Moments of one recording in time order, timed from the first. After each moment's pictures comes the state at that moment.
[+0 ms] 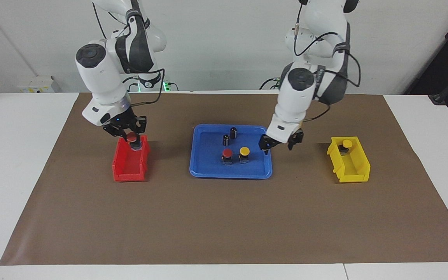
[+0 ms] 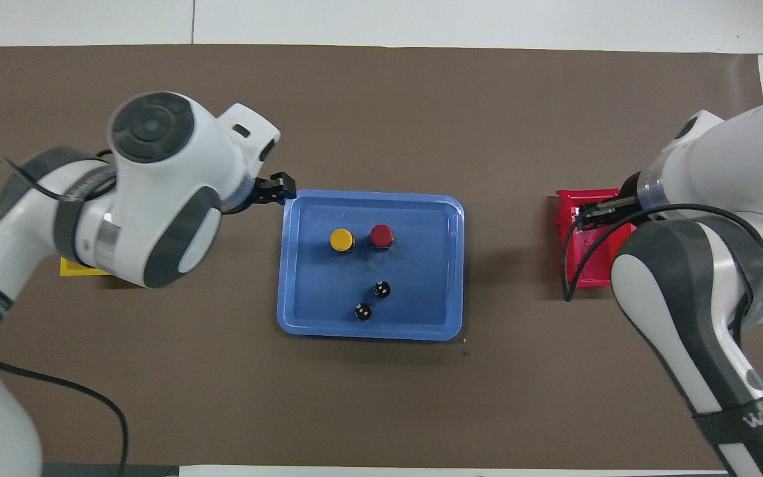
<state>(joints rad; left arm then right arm) -0.38 0.17 0.00 -1.78 0.02 1.94 -0.40 0.10 0.02 0.10 -1.90 -0.01 1.95 0.10</state>
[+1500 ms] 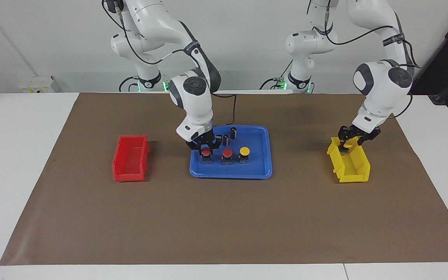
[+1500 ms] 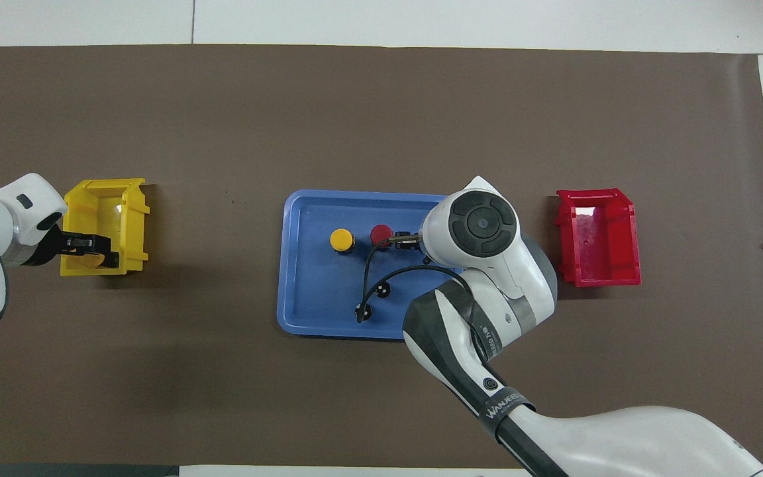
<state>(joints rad) 0.03 -0.03 0.00 -2.27 0.02 2.26 0.14 0.42 0.26 0.10 -1.99 -0.02 2.32 0.54</state>
